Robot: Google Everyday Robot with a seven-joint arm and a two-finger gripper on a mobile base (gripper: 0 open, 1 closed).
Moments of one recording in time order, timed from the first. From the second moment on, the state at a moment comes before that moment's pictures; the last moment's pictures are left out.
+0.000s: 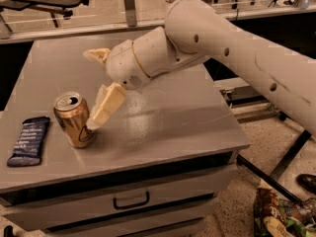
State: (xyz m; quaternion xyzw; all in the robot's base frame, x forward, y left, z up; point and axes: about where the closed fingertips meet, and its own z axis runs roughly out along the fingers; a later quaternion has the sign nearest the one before) arm 0.510 0.158 0.919 -0.70 0.49 0.31 0.41
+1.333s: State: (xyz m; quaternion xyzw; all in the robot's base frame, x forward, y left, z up) arm 0.471 0.200 0.913 -0.68 0.41 0.44 0.43
